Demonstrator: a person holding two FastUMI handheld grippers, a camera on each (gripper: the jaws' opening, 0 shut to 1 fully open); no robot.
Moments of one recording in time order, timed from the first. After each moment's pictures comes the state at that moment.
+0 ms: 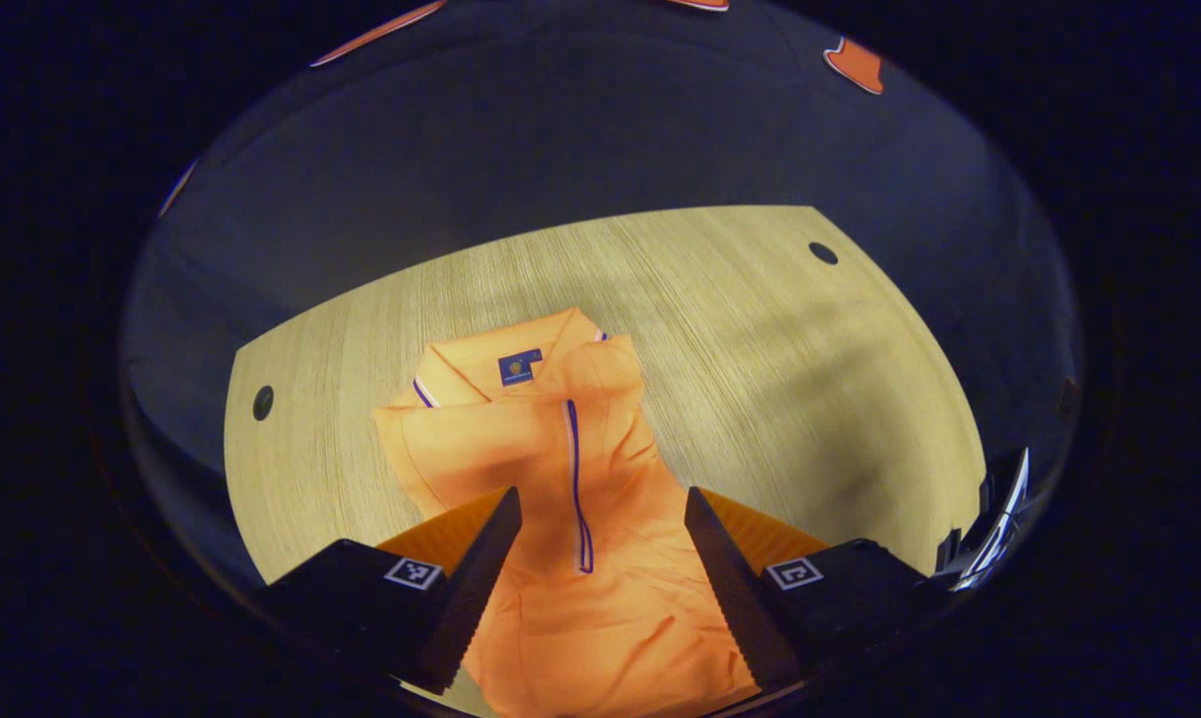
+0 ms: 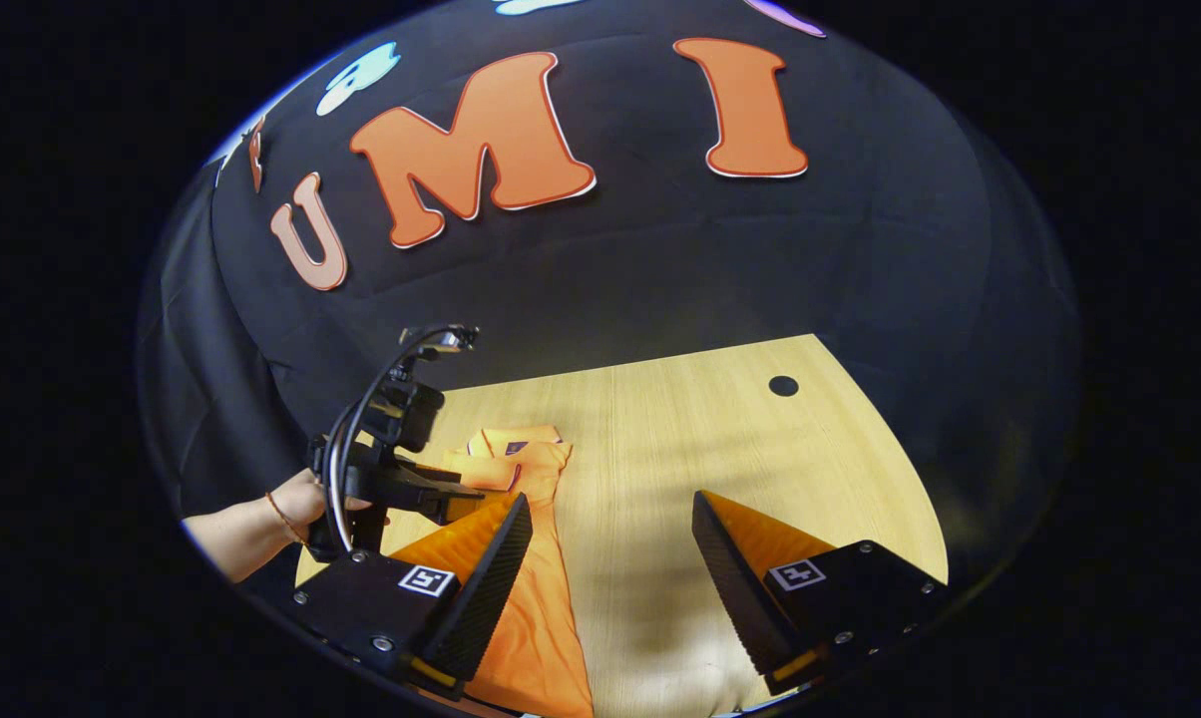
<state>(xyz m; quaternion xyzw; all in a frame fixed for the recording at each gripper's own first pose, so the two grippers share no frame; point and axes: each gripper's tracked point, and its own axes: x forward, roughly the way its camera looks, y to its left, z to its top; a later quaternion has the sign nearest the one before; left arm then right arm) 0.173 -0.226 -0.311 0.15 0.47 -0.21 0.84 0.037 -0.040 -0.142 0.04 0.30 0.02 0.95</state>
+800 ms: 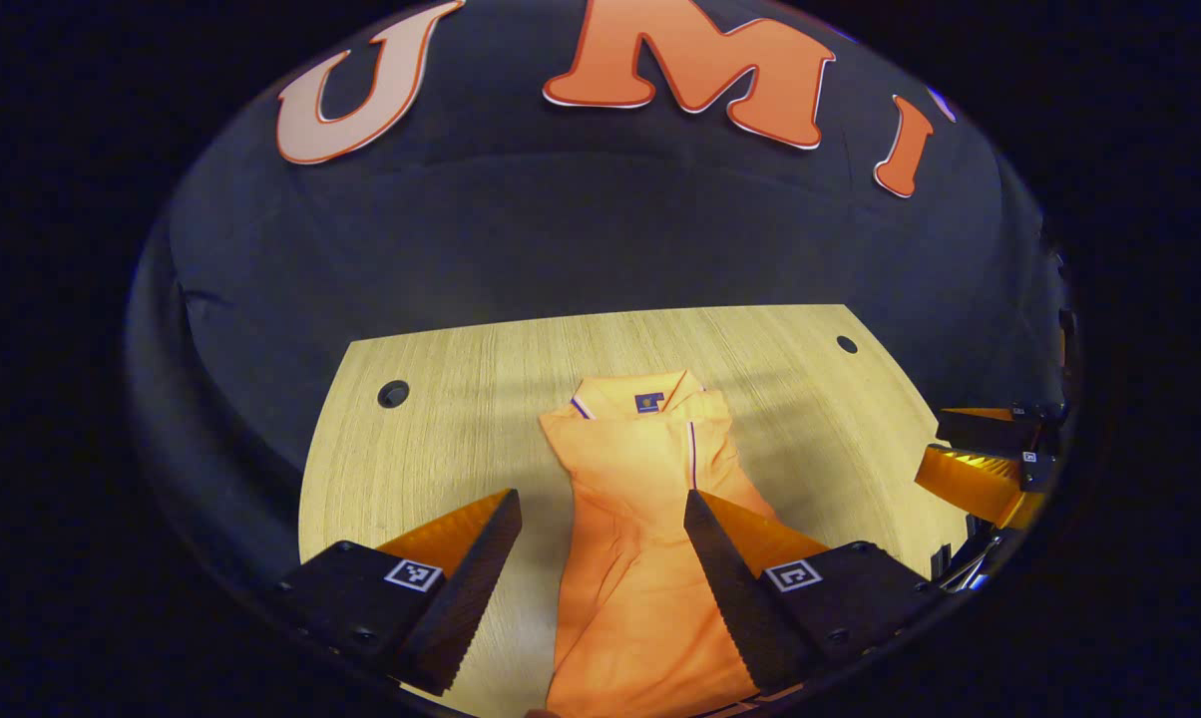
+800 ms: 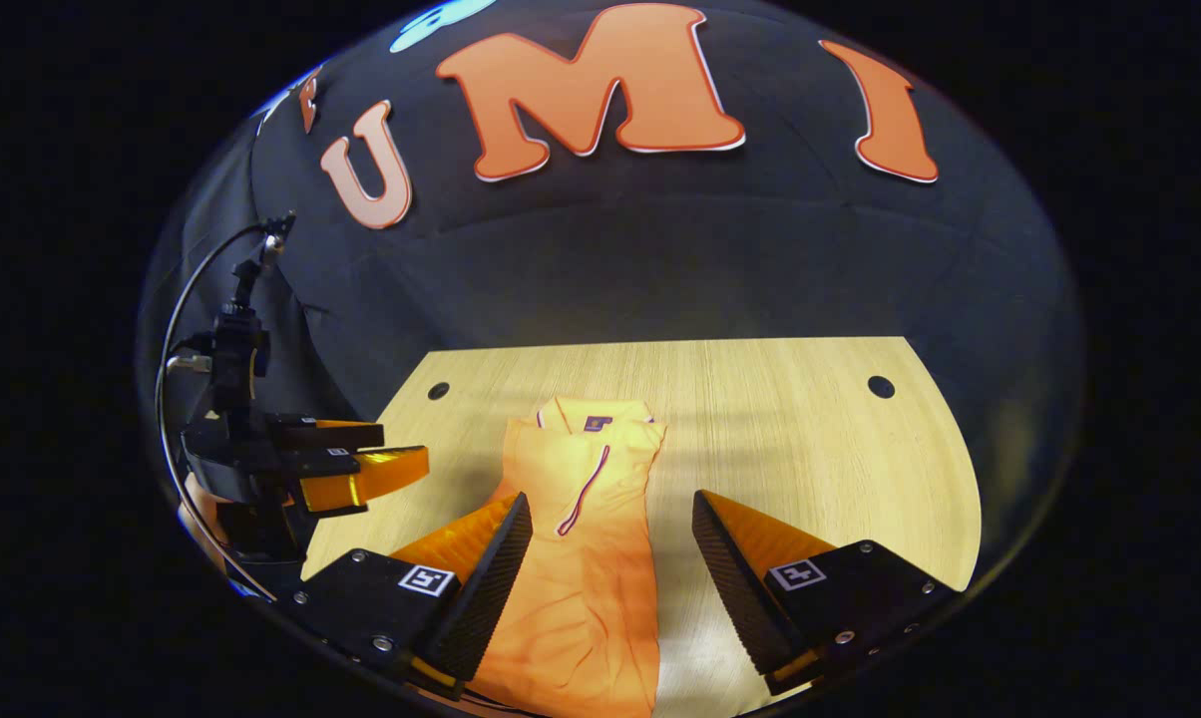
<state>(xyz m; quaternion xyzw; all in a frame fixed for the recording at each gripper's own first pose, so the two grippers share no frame) 0.136 -0.071 -0.211 0.08 0.39 -0.15 0.90 0.061 0.080 -0.186 -0.02 0.35 0.09 0.93</state>
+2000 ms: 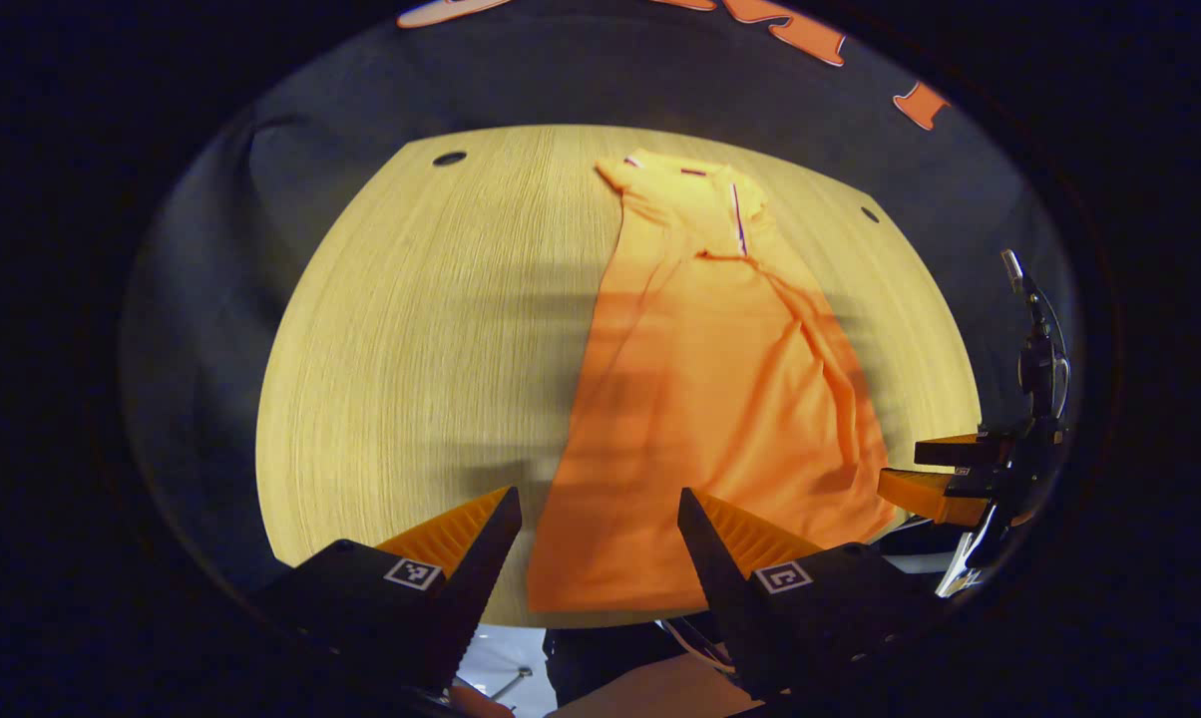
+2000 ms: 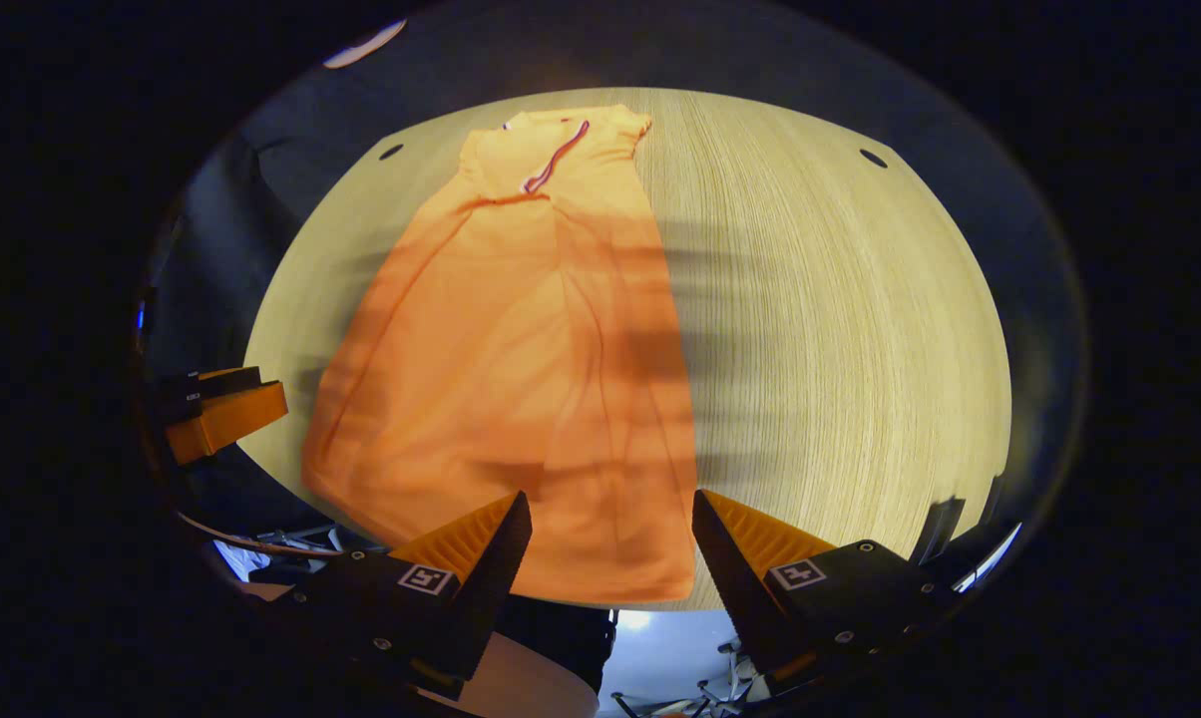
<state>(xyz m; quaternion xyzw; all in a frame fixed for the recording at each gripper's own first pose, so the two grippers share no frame) -0.101 0.030 -0.360 0.04 0.57 -0.10 0.82 -0.178 0.052 -0.380 -0.06 0.62 0.02 0.79</state>
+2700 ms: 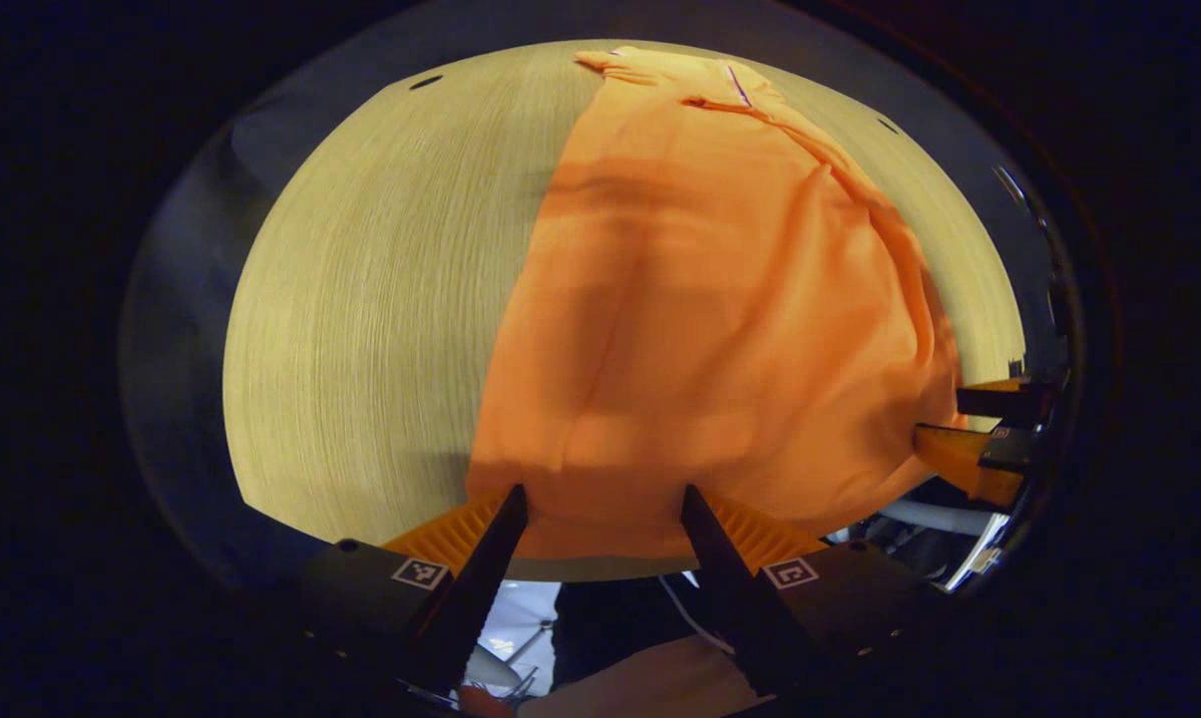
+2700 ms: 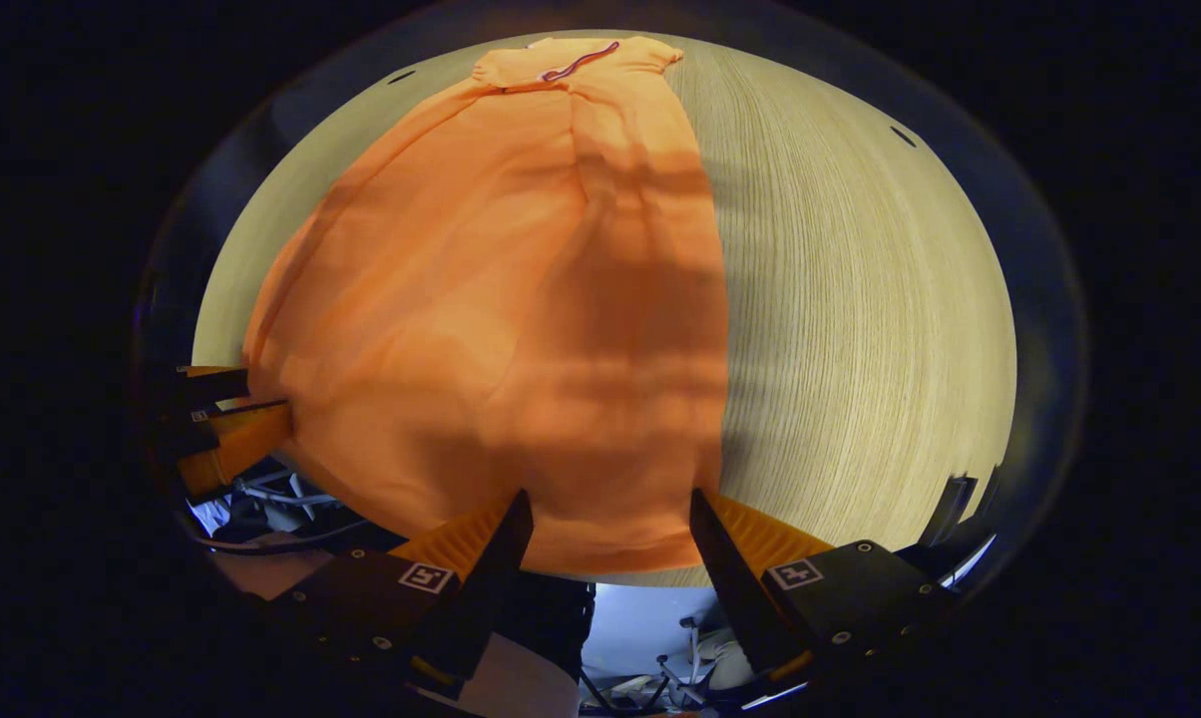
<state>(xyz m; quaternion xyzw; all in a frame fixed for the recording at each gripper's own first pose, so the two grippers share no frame) -0.160 0.025 -0.432 0.12 0.63 -0.09 0.76 -0.212 0.046 -0.422 -0.11 0.67 0.02 0.74</state>
